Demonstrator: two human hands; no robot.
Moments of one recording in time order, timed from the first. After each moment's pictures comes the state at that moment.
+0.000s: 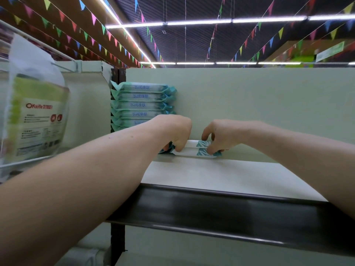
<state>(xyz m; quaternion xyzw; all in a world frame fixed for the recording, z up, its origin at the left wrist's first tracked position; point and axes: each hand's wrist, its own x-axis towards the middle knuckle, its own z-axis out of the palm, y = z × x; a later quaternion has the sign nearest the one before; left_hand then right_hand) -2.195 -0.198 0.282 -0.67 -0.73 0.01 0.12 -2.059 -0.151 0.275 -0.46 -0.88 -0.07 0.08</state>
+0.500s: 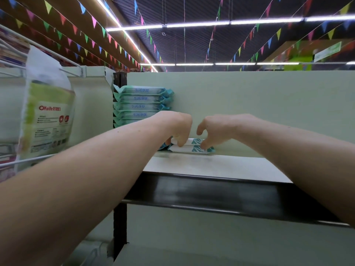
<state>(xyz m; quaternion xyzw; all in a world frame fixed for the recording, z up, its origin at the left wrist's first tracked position) -2.170 -0.230 0.289 -0.66 -0.74 -0.02 0.11 -2.053 -0.207 0.285 -0.46 -0.87 -0.16 0.04</state>
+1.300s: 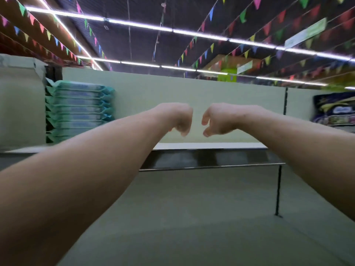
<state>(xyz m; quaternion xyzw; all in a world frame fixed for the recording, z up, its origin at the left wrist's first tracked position) -2.028 -0.294 0.287 -0.77 -0.62 -0.12 0.13 -1.908 -0.309 0.284 -0.62 -0.77 -0.15 0.11</state>
